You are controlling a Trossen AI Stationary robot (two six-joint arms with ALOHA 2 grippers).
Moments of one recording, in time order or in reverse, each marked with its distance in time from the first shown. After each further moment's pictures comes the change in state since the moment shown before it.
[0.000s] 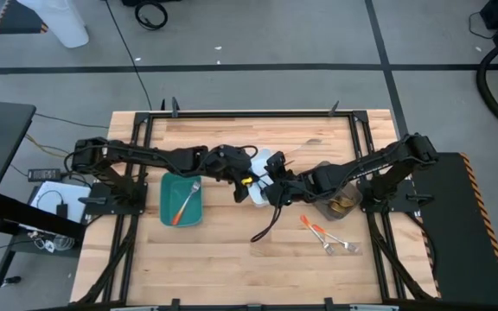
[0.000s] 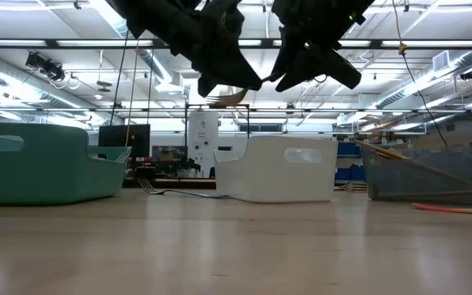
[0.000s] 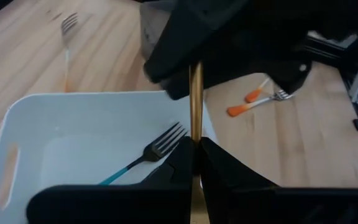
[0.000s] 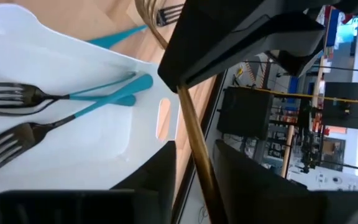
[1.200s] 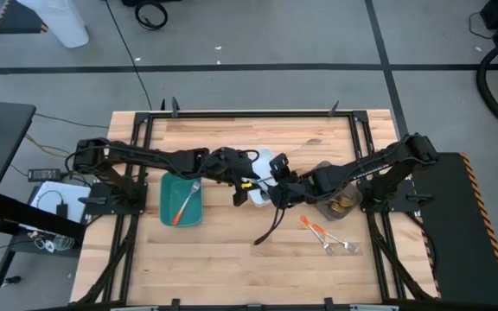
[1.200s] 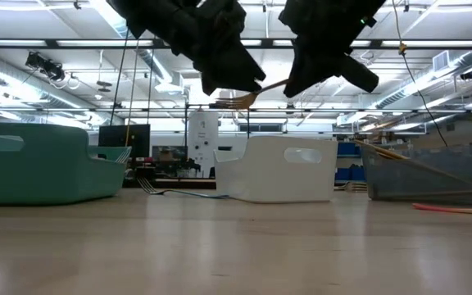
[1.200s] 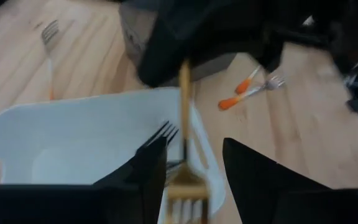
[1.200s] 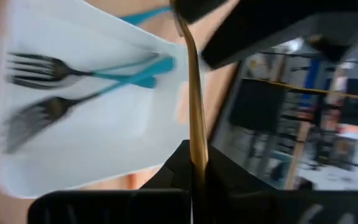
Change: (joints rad) left arm -0.019 0.013 -0.002 0.017 0.024 0.079; right arm 0.009 0.000 -0.001 -0.126 -0.021 0.071
